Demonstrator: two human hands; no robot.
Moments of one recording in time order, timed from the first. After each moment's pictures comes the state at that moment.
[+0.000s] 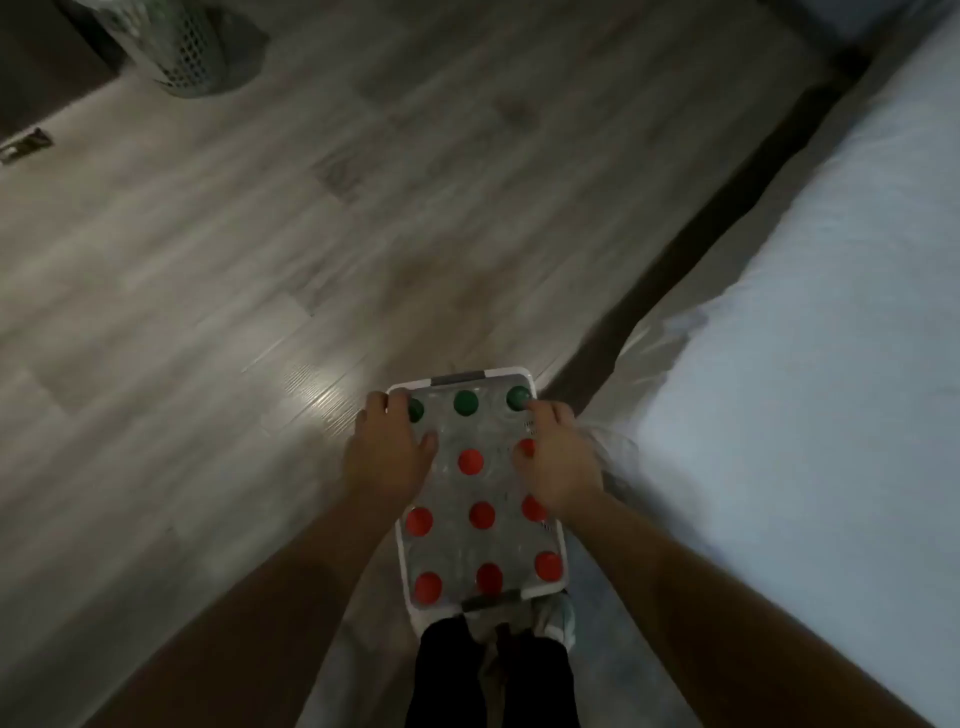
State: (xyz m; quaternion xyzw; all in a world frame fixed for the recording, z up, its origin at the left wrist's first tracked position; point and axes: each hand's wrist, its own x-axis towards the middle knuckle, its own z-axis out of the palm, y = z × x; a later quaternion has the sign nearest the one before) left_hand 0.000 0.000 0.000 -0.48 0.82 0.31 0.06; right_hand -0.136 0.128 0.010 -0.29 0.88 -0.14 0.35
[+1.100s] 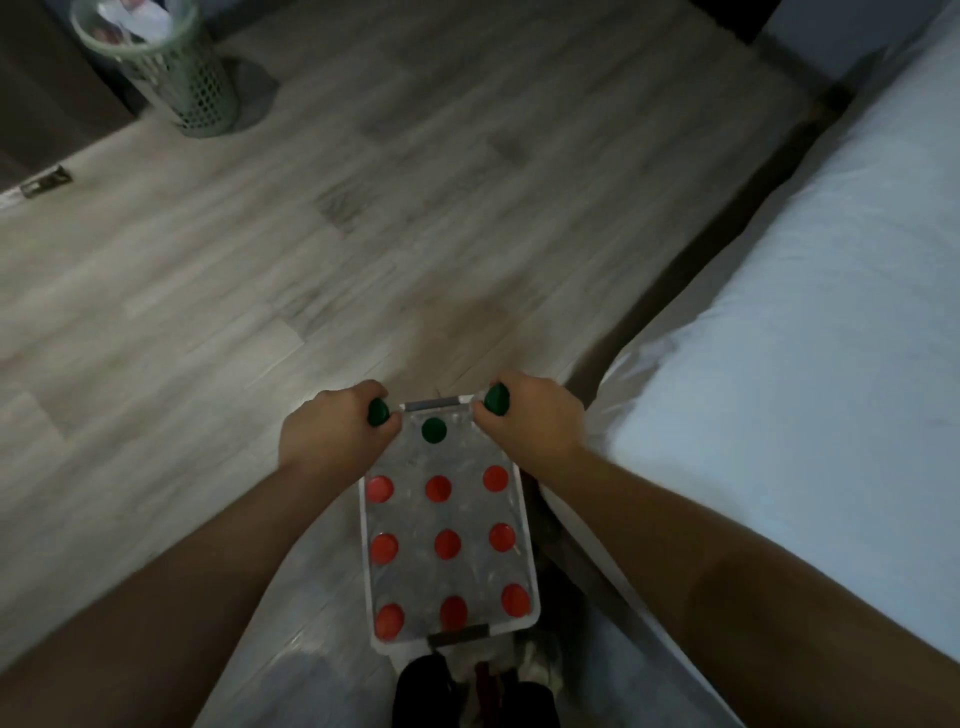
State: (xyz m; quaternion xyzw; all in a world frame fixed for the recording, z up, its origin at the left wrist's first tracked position) left_hand -0.022 -0.027 0.052 -0.45 0.87 0.19 0.07; right_hand -0.192 0.100 0.055 -0.41 0.87 -0.13 0.25
